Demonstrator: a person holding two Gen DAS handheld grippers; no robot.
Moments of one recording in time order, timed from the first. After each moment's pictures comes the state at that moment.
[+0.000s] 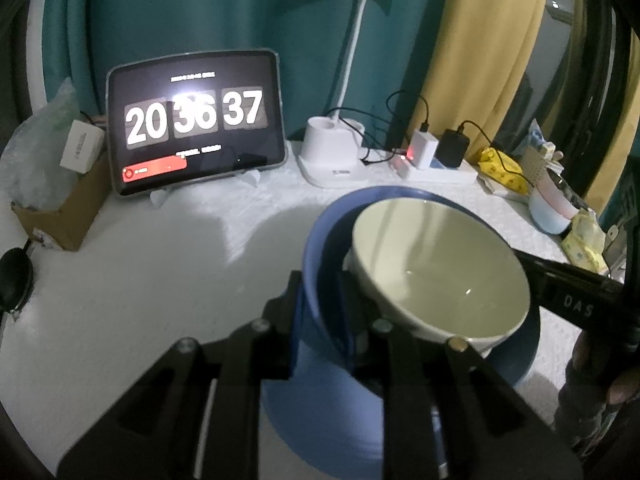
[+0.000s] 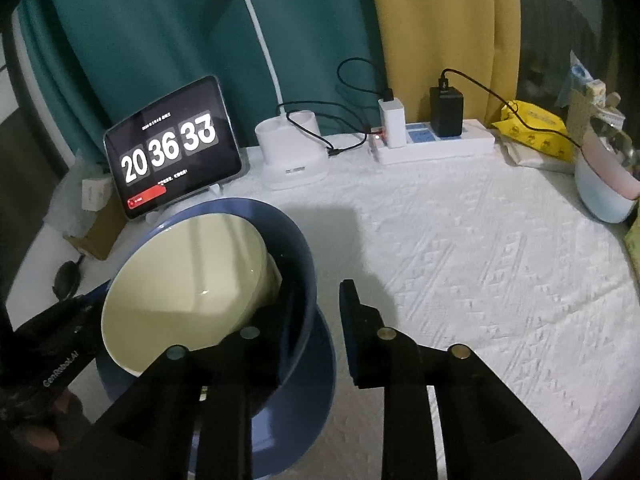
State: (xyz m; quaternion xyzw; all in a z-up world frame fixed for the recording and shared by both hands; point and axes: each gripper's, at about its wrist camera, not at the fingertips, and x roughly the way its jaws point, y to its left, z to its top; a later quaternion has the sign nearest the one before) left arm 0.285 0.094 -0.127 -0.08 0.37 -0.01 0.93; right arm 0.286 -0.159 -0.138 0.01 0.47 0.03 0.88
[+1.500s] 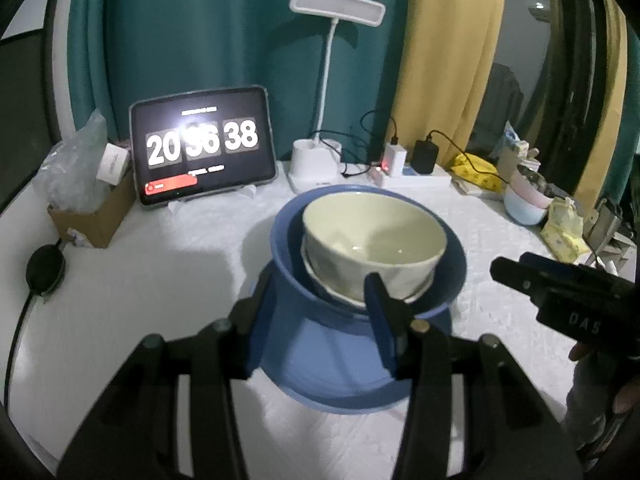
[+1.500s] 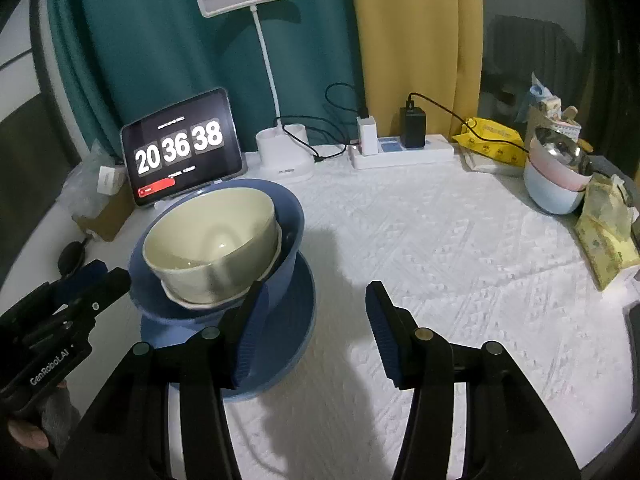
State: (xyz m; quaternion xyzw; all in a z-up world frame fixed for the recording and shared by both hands) left arm 0.205 0.059 -0.095 -0.06 0.32 -0.01 0.95; right arm 0.205 -0.160 -0.096 -0.01 0.43 0.01 0.90
